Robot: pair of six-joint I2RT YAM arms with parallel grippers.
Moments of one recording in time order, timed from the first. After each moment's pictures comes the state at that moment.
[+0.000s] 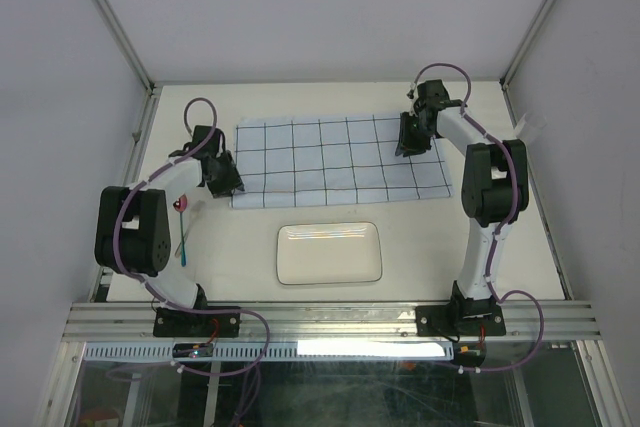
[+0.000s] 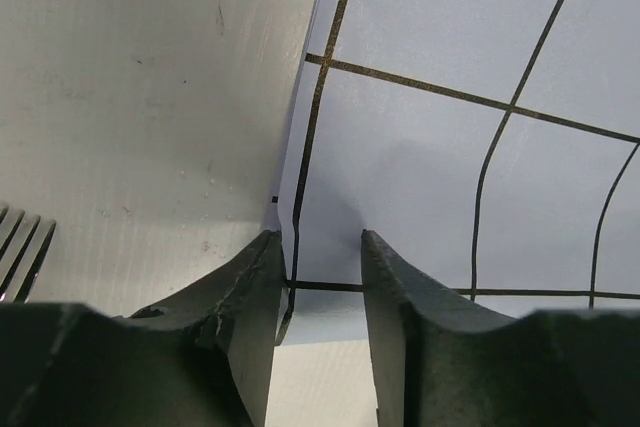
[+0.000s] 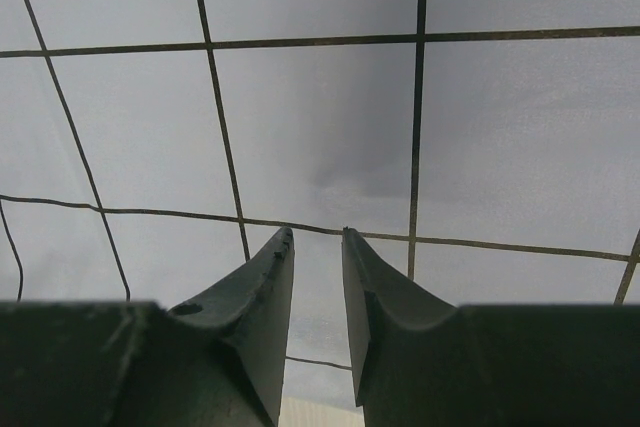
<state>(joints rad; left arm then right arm) -0.10 1.63 0.97 -0.42 0.05 -0.51 0.15 2.04 1.56 -0.65 -0.20 0.20</state>
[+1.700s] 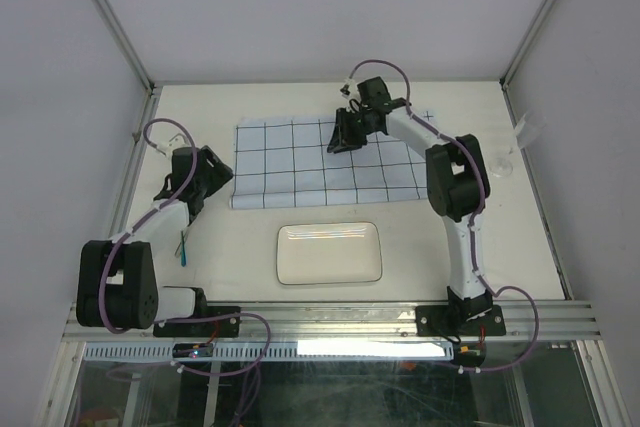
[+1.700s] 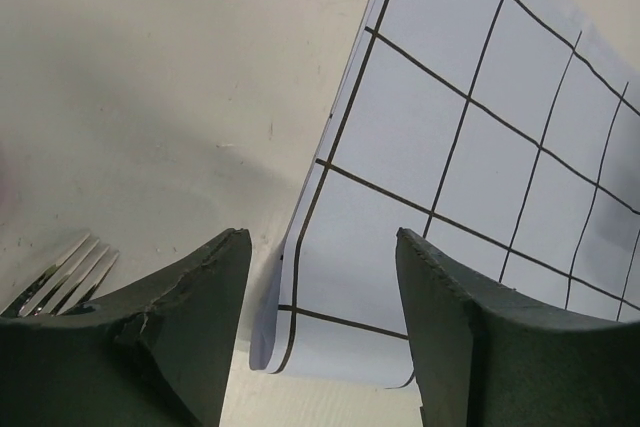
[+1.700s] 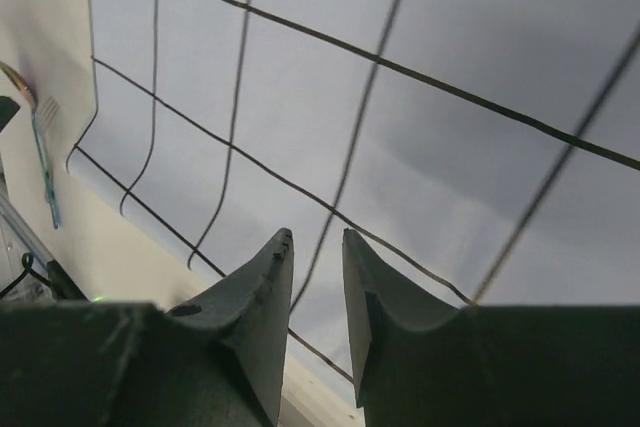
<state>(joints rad) -0.05 1.31 0.62 0.05 -0.08 -0.67 0.39 2.19 1.76 -0.54 -0.51 0.33</state>
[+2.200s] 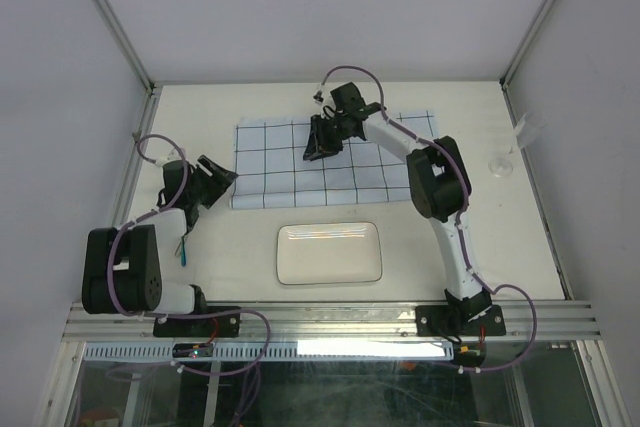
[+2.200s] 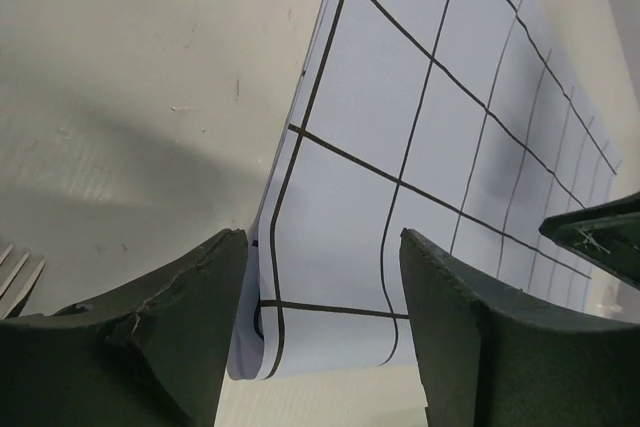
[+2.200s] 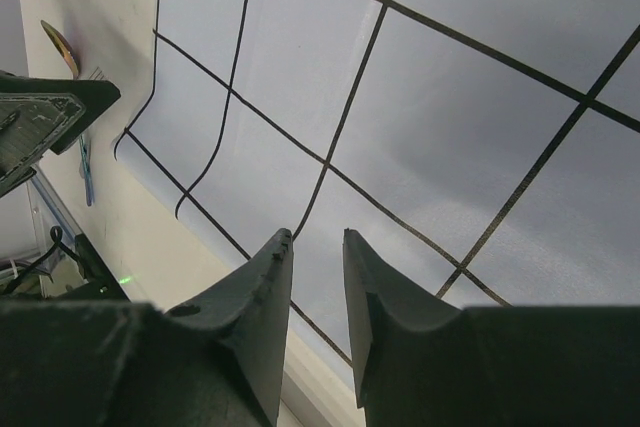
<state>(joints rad) 0.05 1.37 0.48 0.31 0.17 -0.78 0.52 2.29 1.88 -0.52 -0.57 0.39</state>
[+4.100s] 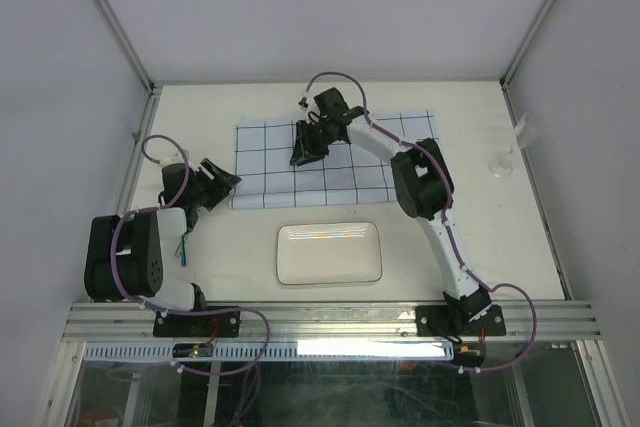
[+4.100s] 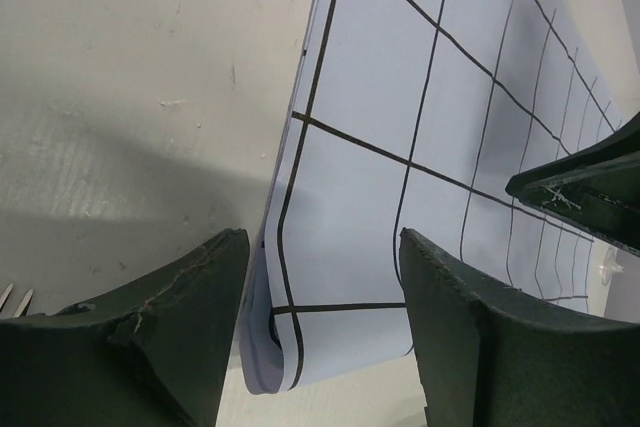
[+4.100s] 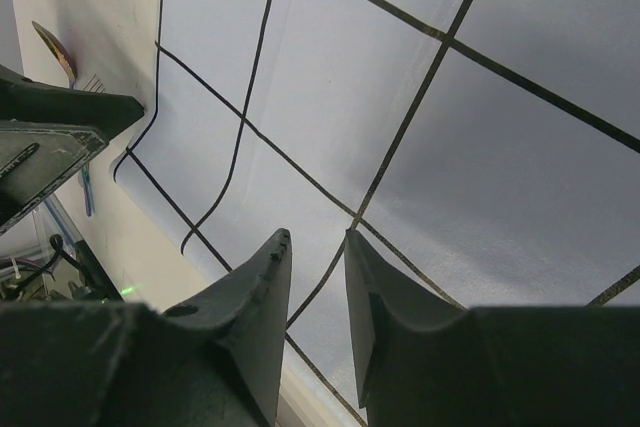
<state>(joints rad) 0.10 1.47 0.45 0.42 0.33 -0.73 0.59 2.41 2.01 -0.54 -0.57 0.42</state>
